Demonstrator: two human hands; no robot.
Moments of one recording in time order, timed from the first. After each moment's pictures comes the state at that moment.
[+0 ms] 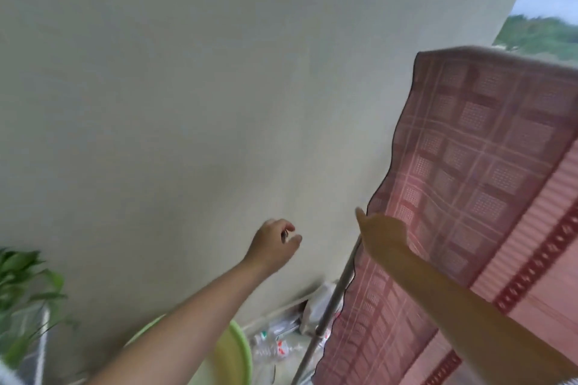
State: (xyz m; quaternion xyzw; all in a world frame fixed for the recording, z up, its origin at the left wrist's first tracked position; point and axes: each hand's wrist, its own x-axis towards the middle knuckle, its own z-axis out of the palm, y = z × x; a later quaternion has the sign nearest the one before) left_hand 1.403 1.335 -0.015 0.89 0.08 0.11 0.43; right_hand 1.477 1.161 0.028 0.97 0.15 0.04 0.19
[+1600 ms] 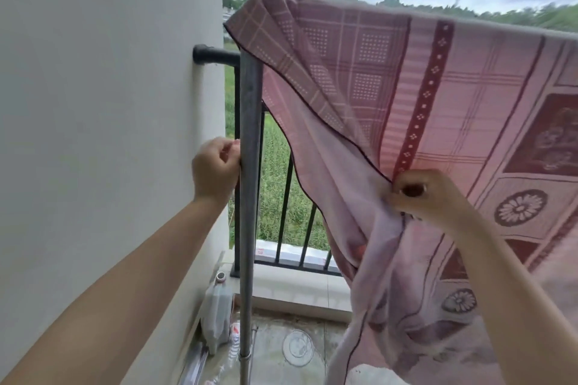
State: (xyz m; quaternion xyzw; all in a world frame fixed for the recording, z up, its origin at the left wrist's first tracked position) left_hand 1.614 1.229 0.059 0.75 -0.23 0.22 0.58; right_hand 1.388 1.039 0.109 0.91 -0.13 0.22 -0.33
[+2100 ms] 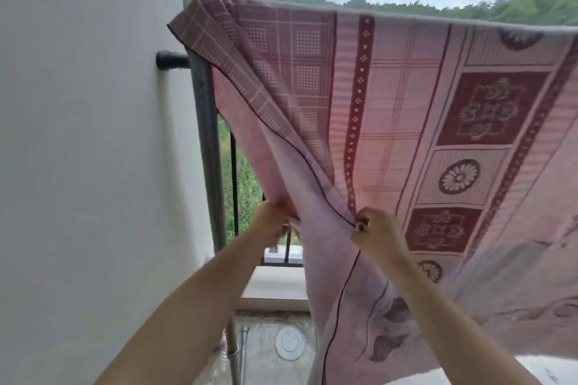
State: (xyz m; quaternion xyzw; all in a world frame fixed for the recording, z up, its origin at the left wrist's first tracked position) left_hand 1.524 1.148 0.005 0.71 -0.10 -0.34 0.61; right_hand 1.362 1.063 0.026 0.87 -0.37 0.23 -0.23
